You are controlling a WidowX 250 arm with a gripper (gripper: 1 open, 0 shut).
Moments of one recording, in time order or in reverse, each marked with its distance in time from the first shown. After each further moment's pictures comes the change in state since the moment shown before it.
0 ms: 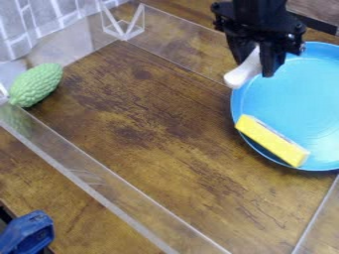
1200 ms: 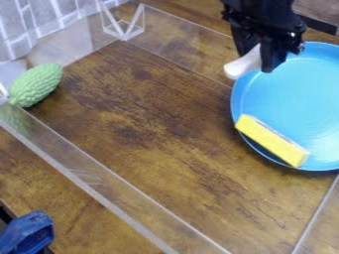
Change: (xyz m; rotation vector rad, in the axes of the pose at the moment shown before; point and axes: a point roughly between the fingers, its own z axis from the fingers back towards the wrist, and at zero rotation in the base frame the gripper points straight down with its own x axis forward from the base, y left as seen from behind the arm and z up) arm 0.007 0.003 0.005 0.017 0.040 -0.166
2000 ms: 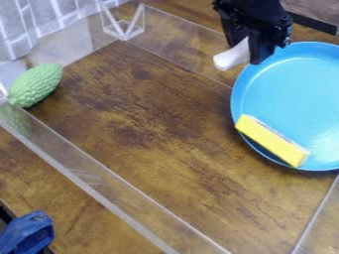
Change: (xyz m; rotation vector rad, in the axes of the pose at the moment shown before) arm -0.003 0.011 0.005 0.034 -0.015 -0.029
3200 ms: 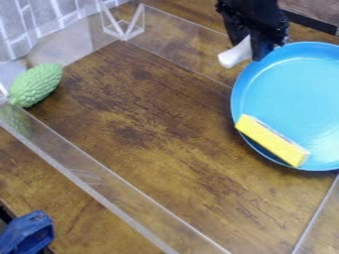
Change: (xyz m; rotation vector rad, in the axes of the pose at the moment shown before) arm 0.021 0.021 -0.031 0.026 -0.035 0.042
